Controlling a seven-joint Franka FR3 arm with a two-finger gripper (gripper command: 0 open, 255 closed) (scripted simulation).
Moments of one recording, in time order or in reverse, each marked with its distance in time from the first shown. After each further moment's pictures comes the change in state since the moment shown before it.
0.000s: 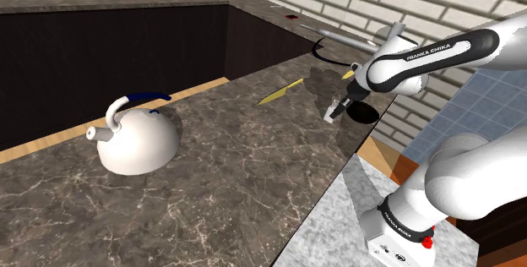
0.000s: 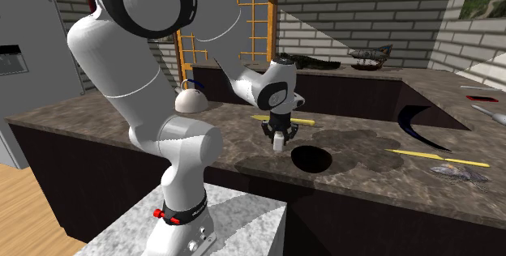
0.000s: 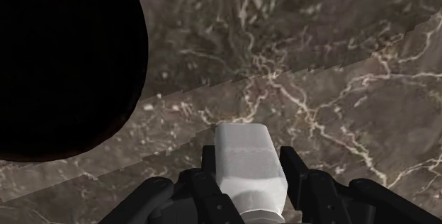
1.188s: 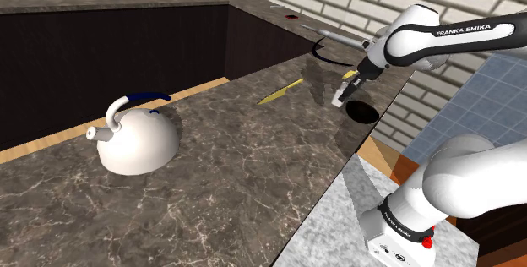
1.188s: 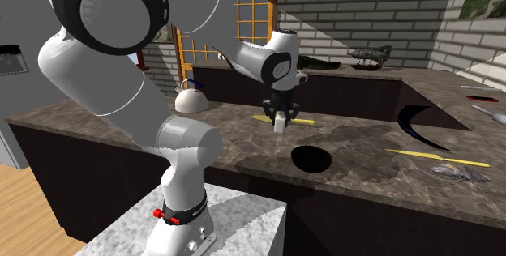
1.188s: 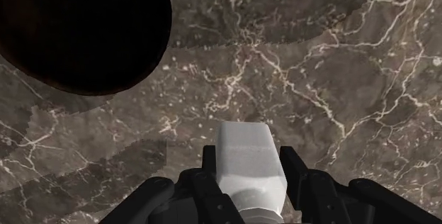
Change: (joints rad) arm -0.055 -0.174 0.097 0.111 -0.029 -0.284 0.065
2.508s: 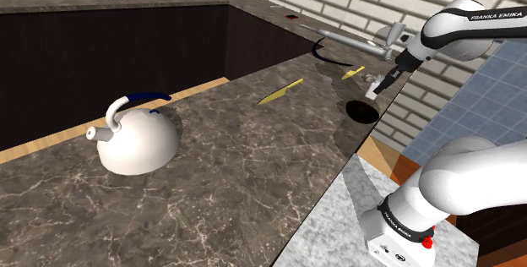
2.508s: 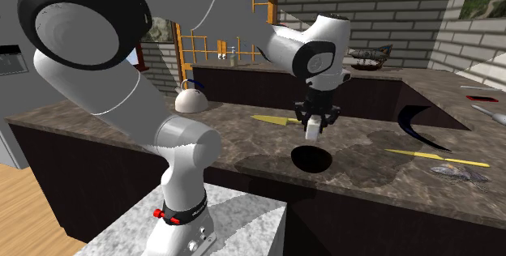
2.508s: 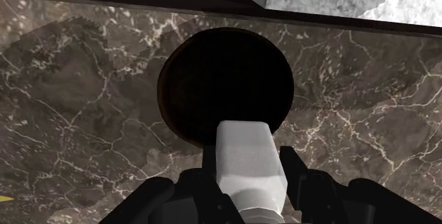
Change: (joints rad) arm -0.086 -0.003 -0.236 0.186 -0.069 -0.179 -0.284
